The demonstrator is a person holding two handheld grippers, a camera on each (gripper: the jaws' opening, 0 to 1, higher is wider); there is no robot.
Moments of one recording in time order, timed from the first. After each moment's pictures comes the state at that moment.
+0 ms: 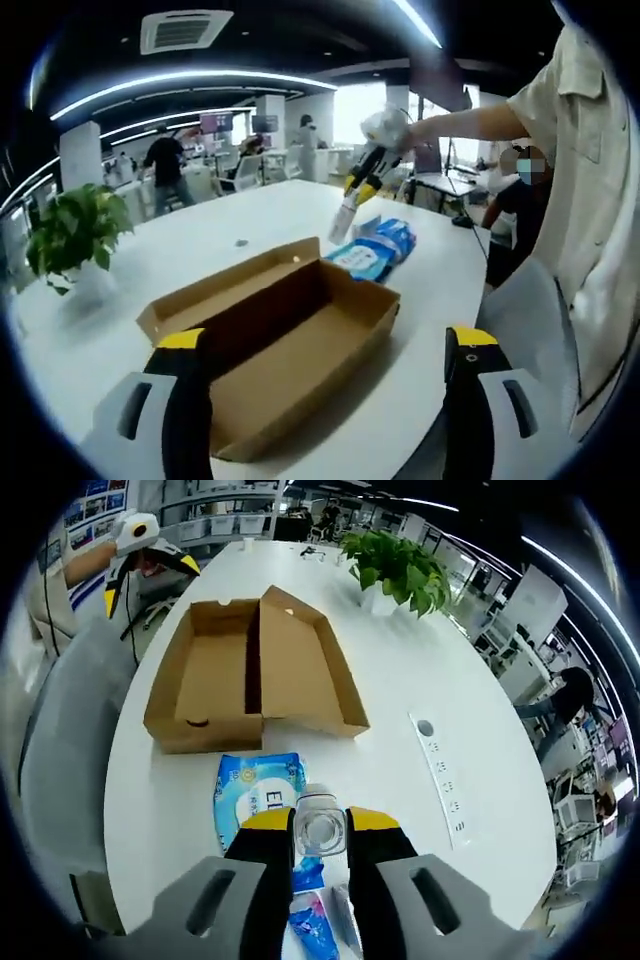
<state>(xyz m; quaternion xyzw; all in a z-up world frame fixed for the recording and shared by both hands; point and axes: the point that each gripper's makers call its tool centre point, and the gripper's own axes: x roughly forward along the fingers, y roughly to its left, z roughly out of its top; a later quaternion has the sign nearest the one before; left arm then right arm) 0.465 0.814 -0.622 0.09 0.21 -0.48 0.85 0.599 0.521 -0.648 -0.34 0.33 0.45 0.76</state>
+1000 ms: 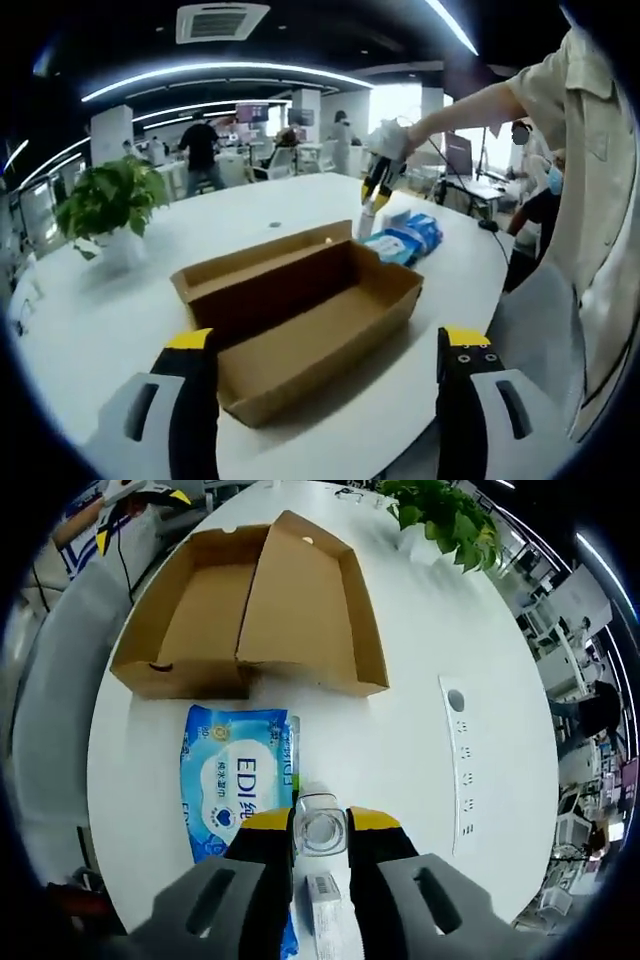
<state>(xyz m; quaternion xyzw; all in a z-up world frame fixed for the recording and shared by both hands) 0.461 0.851 -0.638 0.08 0.23 -0.41 0.88 0.625 0.517 -0.704 -0.42 0.42 0.47 0.65</state>
